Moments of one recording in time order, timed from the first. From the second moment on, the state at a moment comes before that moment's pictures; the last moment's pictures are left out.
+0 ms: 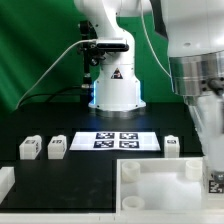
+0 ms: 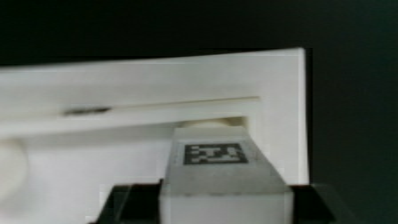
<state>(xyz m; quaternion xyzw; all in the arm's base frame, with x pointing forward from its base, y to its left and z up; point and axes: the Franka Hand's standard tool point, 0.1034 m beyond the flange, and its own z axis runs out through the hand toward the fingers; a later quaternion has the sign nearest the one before) 0.634 0.119 0.079 -0.63 0.77 0.06 0.07</state>
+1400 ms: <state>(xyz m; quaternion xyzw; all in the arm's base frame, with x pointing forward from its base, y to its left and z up) 0.622 0.118 0.105 -0.70 0.71 0.04 0.09</state>
